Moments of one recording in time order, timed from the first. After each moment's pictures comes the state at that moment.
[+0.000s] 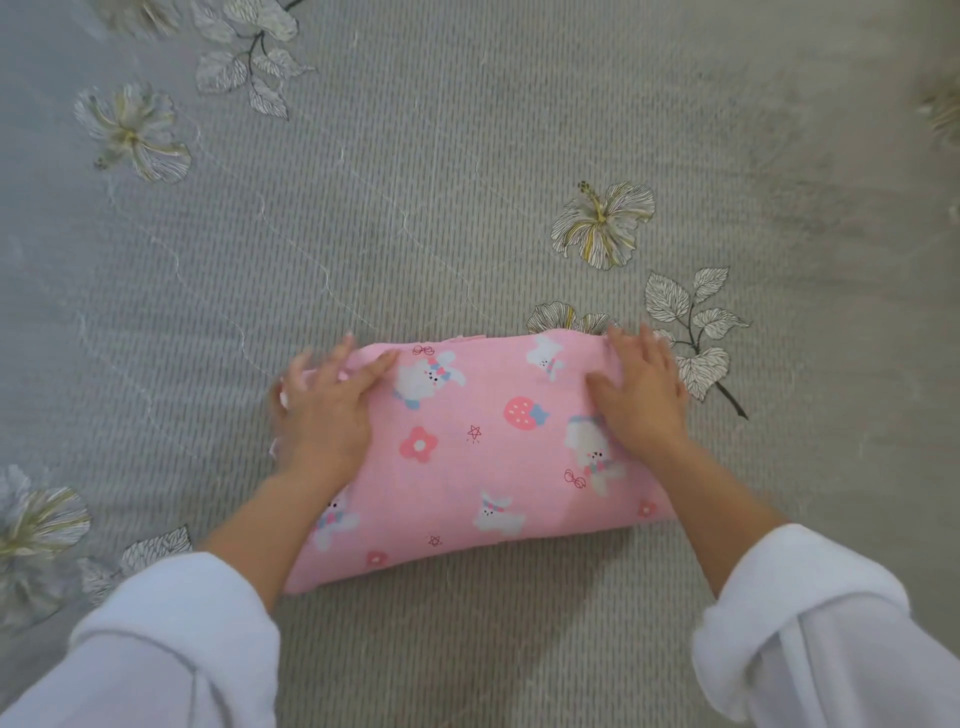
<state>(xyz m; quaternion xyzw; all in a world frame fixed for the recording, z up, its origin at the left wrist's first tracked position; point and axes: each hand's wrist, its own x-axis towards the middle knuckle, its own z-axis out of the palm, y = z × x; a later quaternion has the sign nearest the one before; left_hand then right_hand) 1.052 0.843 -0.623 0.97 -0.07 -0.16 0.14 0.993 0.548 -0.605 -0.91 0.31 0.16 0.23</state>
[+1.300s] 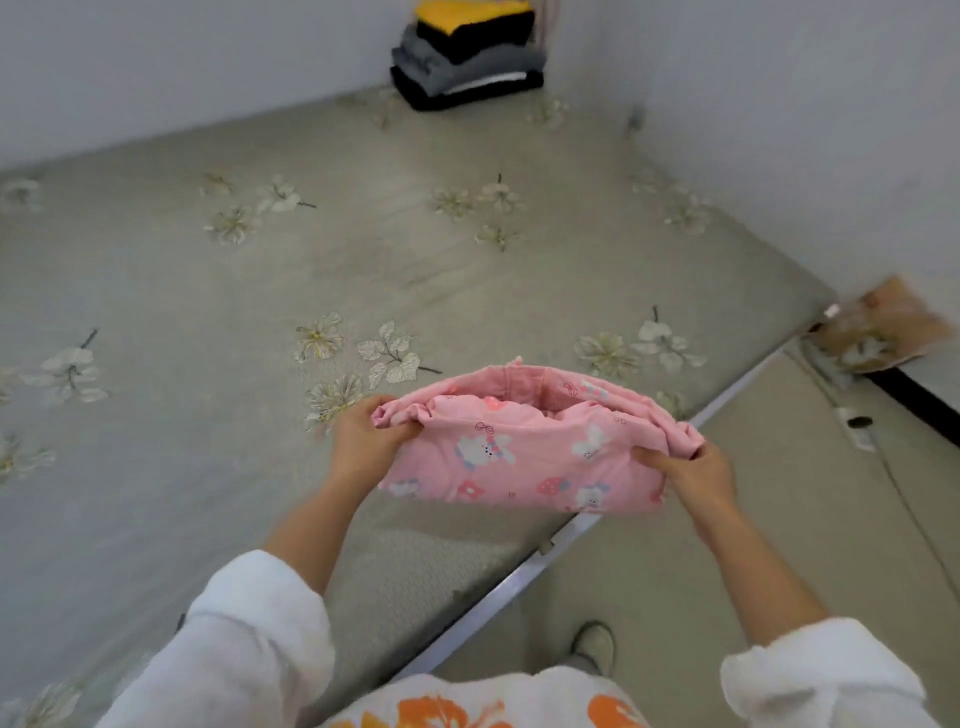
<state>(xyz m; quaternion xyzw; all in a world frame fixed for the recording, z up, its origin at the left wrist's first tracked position) 0.851 0.705 -0.369 0.79 -0.24 -0.29 0.49 0.542 0.528 -0.363 -0.50 0.62 -0.29 0.53</state>
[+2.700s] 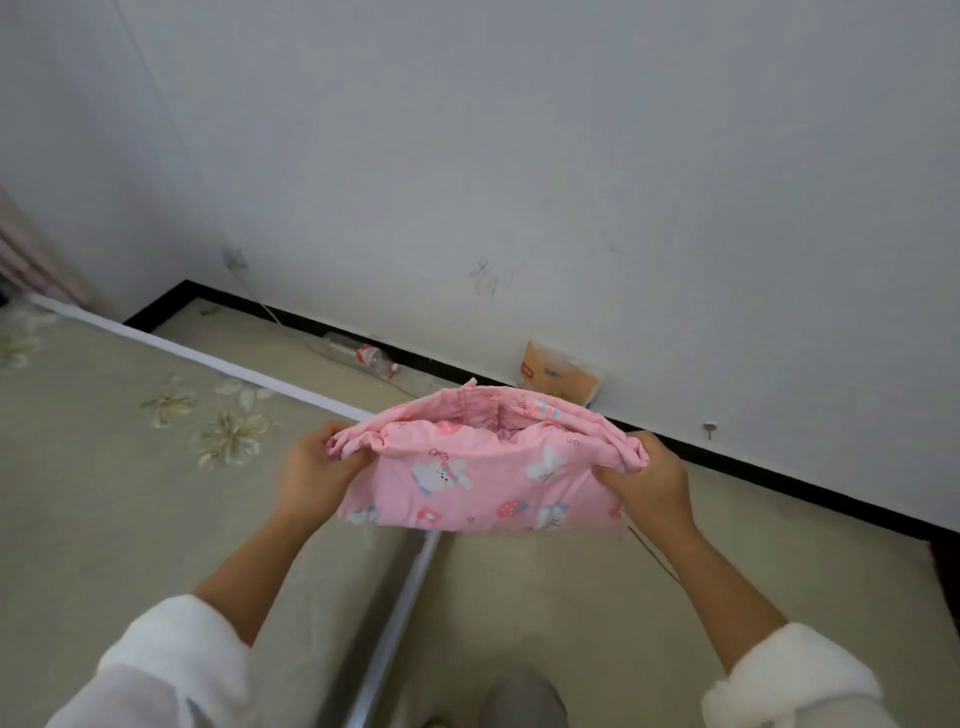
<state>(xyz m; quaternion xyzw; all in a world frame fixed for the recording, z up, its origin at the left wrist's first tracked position) 0.402 -0.136 -0.317 0.68 -0.53 -0.33 0.38 0.049 -0.123 -0.314 -0.48 0.72 -0.39 0.30</state>
